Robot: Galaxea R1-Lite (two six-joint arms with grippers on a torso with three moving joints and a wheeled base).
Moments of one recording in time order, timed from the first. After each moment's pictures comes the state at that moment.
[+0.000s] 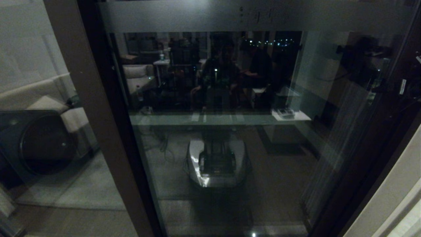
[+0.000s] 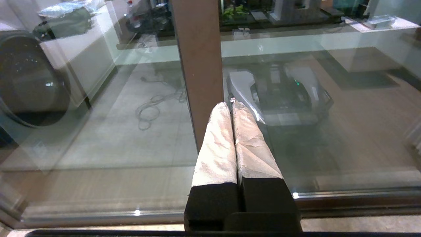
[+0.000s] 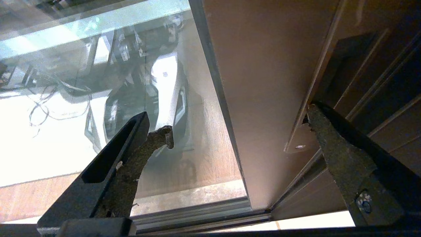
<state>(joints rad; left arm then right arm) 0.00 0.00 0.00 0.02 -0.03 0.09 -0.47 2.08 -1.91 0.24 0.42 -0.02</state>
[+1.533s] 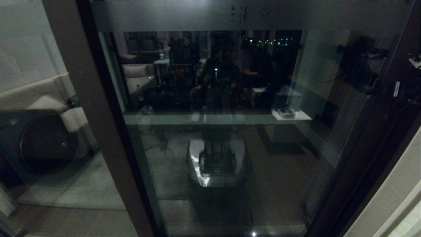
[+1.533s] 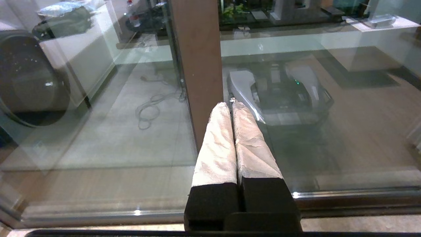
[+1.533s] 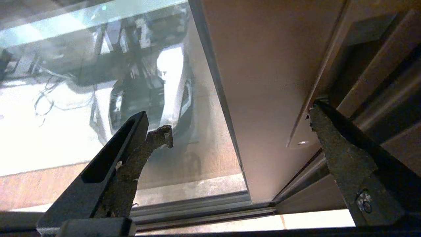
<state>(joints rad) 0.00 0.00 0.00 0.02 -0.03 0.09 -0.42 2.04 -1.84 0.24 0.42 -0.02</state>
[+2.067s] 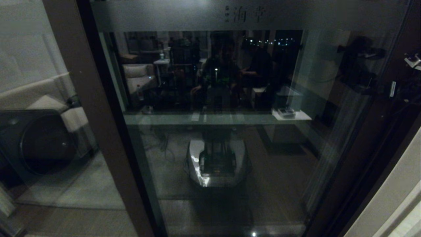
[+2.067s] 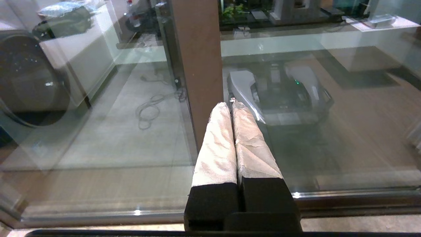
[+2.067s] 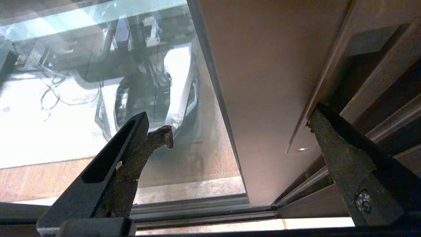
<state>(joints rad) 0.00 0.00 0.00 0.02 -0.03 0.09 -0.42 2.02 -1.80 0.20 0.42 -0.03</state>
